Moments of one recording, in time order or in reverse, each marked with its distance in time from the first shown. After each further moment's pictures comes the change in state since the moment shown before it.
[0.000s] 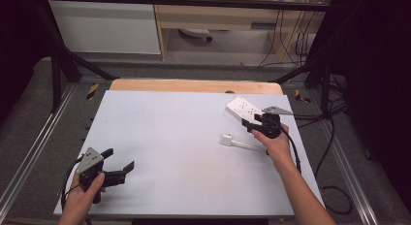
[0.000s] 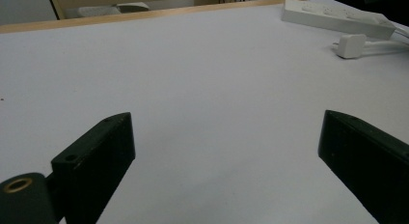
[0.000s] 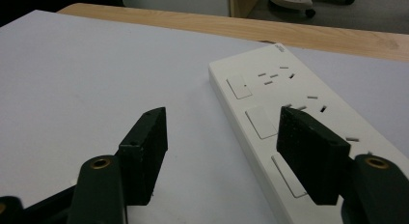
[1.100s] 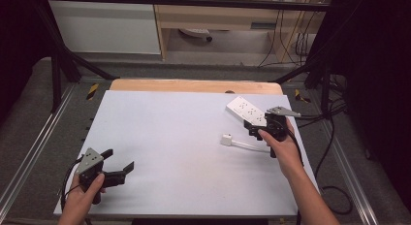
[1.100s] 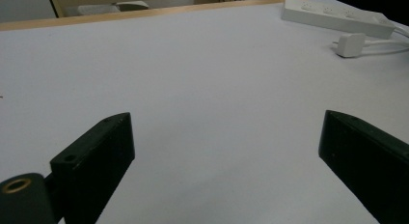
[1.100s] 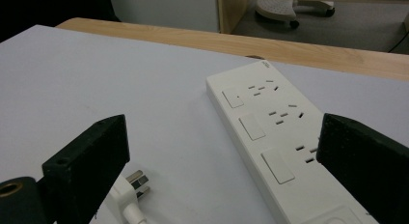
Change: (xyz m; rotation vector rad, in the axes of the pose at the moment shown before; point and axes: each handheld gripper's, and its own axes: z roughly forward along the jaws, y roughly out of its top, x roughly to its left) left arm 0.000 -0.001 -0.001 0.004 0.000 -0.002; right arm 0.013 0.011 -0.033 -0.033 -0.050 0.003
